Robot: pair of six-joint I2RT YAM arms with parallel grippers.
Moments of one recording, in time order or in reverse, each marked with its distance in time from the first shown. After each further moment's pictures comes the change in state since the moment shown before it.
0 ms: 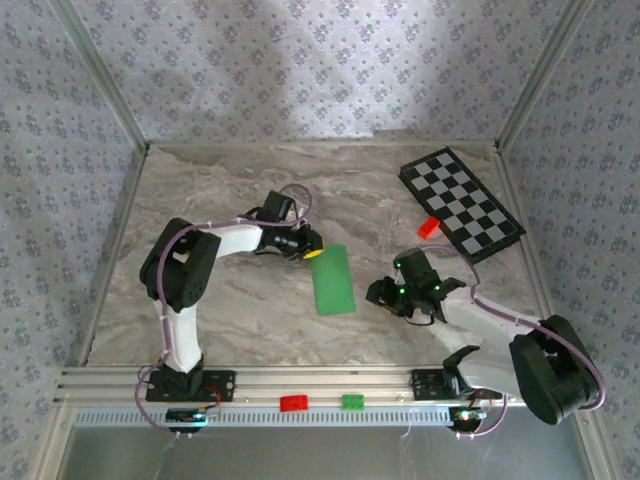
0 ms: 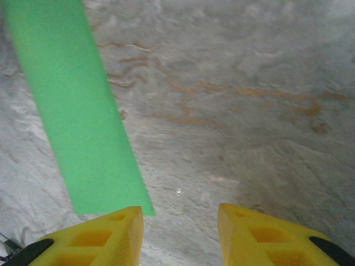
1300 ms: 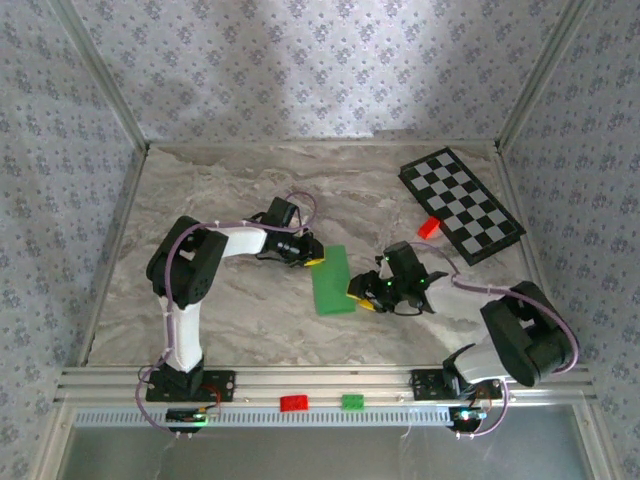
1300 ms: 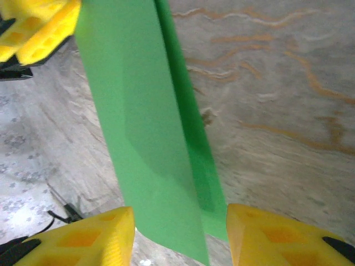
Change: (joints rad) left arm -0.018 0.037 -0.017 -0.004 0.000 0.064; right arm 0.029 0.216 0.038 0.279 -0.214 0.093
